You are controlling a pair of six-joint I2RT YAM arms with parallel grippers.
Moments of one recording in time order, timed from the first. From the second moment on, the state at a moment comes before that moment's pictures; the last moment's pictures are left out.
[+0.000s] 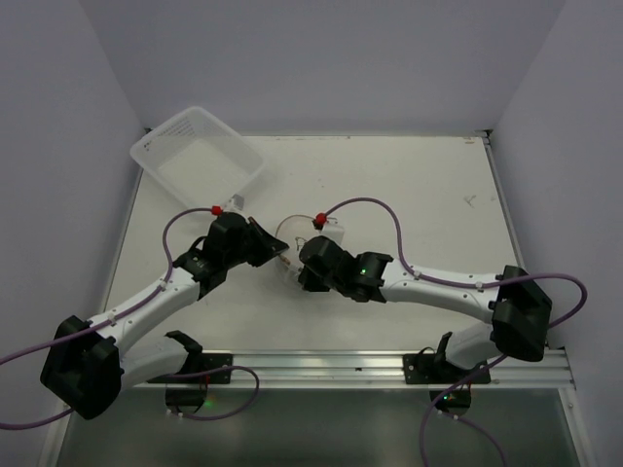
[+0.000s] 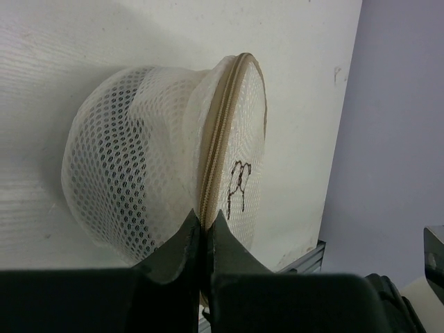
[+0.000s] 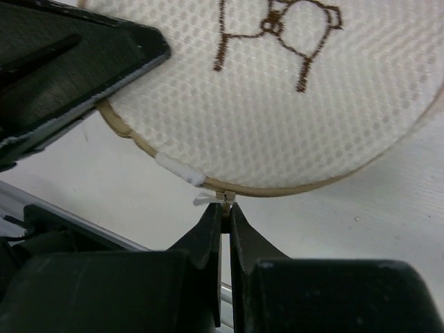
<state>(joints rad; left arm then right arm) -0.55 1.10 0.62 -0.10 0.09 -1.10 1.12 1.47 1.04 -0.39 0.32 0.99</state>
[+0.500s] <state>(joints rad) -0.50 1.14 0.65 -0.12 0.23 -0.94 0.86 1.10 0.70 -0.32 0.24 0.82</state>
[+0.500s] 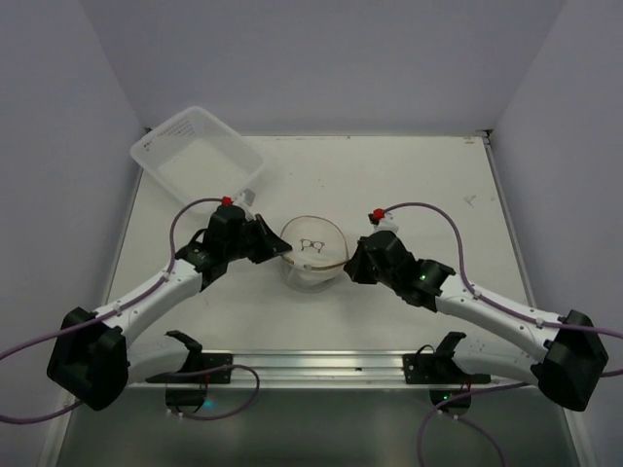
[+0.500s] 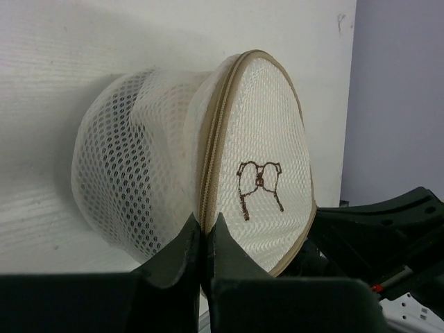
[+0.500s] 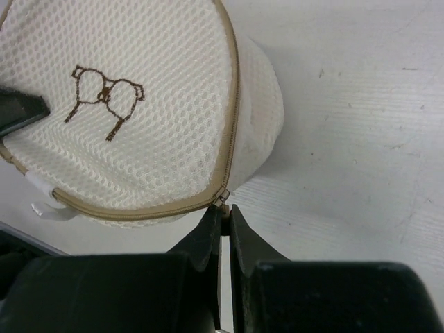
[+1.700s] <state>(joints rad) -0.52 1.36 0.81 -0.13 0.25 -0.93 0.90 1.45 0.93 -0.21 0.08 0.87</state>
